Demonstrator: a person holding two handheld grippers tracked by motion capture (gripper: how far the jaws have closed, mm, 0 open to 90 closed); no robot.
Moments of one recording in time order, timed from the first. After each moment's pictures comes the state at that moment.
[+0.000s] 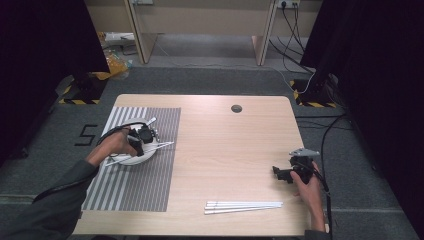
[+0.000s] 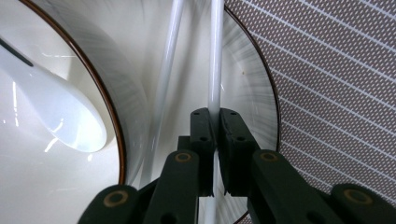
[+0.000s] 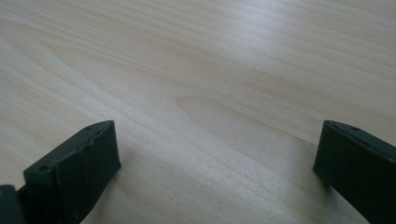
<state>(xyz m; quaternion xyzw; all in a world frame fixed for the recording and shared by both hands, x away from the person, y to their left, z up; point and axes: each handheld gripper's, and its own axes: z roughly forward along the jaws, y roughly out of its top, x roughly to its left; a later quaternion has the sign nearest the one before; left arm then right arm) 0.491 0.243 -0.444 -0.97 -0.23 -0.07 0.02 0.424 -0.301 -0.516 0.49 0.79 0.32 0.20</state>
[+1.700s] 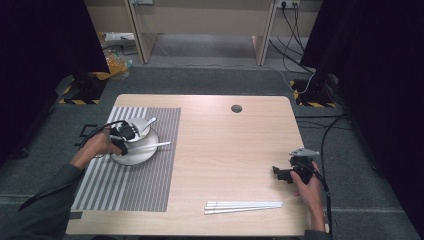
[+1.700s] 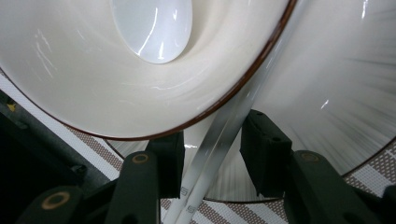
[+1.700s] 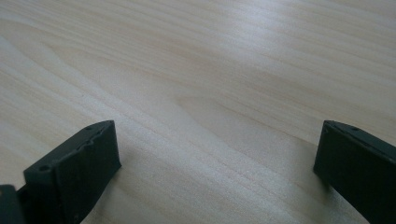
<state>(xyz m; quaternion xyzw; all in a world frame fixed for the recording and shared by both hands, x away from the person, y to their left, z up) 0.497 0.302 -0.452 -0.94 -0.31 -0.12 0.04 0.424 -0.301 -0.516 0.49 0.79 0.32 0.20</state>
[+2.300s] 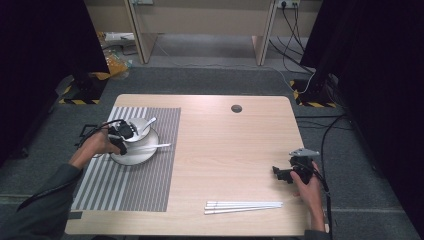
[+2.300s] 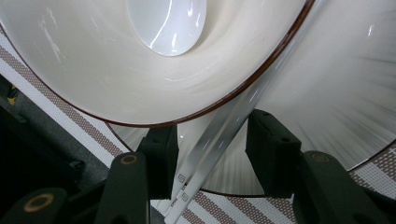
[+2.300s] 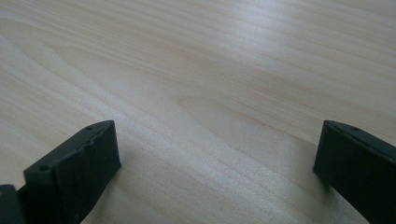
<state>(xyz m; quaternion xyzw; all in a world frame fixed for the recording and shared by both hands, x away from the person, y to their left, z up) 0.495 0.305 -0.447 -0.94 -0.32 -0.13 0.04 0.424 -0.301 -0.516 0.48 0.79 0.32 0.20</state>
